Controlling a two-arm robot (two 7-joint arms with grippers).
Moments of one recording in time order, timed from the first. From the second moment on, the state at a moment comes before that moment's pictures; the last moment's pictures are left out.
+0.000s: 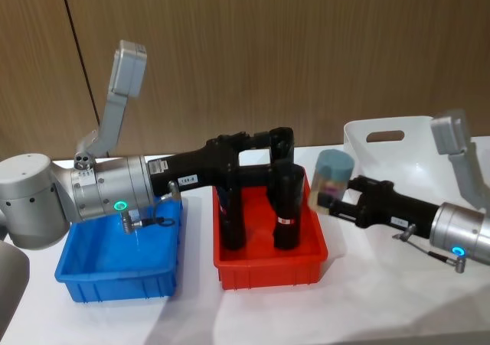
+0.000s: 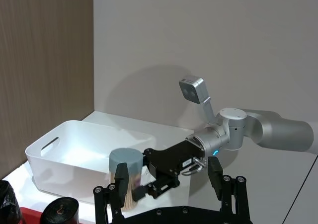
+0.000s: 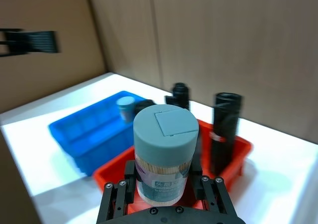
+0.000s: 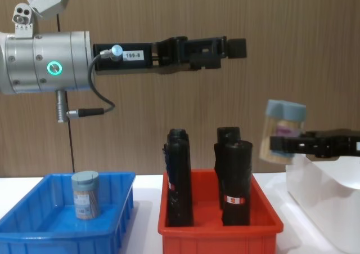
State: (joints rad) left arm -0.68 0.29 0.33 -1.22 -0.53 0.34 -1.09; right arm 0.48 0.47 -0.40 -1.25 0.55 0.12 0.66
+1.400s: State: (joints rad) left arm -0.68 0.29 0.33 -1.22 -0.53 0.34 -1.09; right arm 0.61 0.44 -0.33 -0.96 0.35 0.08 0.18
